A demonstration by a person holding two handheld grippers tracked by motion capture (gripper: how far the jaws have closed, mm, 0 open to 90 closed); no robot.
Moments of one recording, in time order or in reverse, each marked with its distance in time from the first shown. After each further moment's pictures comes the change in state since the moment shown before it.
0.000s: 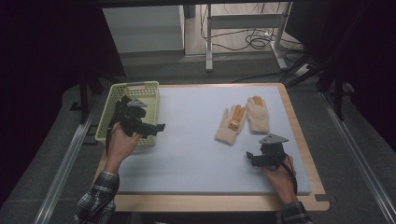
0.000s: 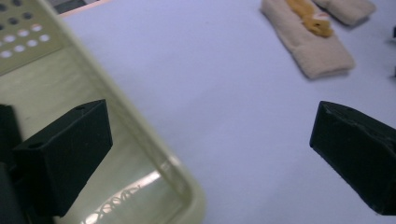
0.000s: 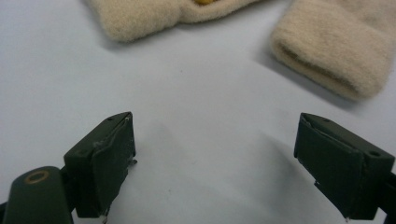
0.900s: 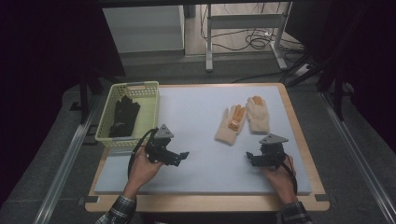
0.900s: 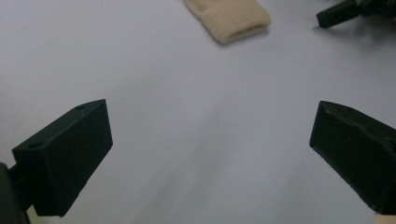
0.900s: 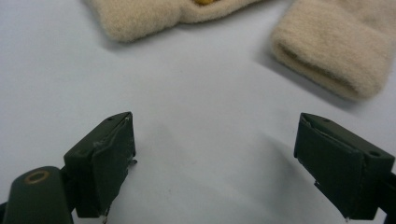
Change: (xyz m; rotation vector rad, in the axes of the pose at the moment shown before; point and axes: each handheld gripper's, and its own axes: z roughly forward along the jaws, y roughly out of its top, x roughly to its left) left arm -0.082 -0.042 0.037 -0.011 -0.101 0.156; right arm 0.000 0.000 0.000 -0.003 -0.001 -0.003
